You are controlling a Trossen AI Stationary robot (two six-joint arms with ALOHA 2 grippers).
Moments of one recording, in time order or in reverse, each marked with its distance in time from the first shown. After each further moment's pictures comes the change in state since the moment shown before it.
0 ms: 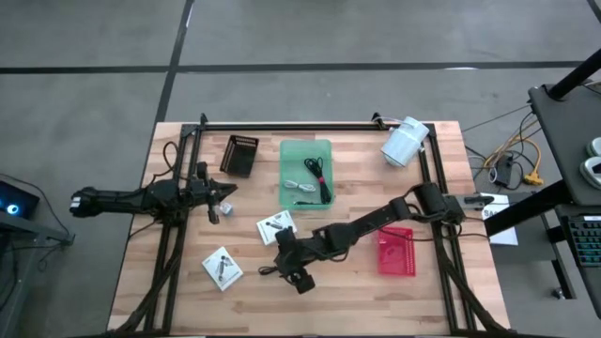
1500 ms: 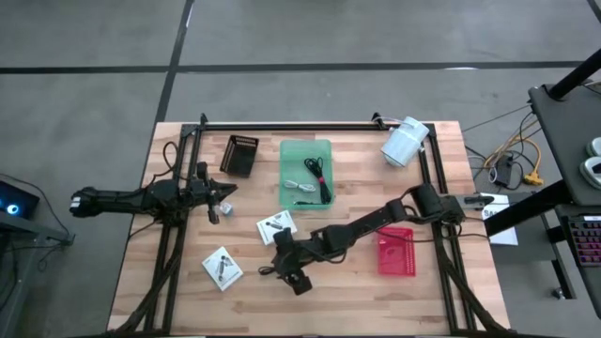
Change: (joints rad) left arm 0.000 0.000 0.000 0.000 0.002 0.000; right arm 0.001 0.033 0.016 0.041 -0.001 0.022
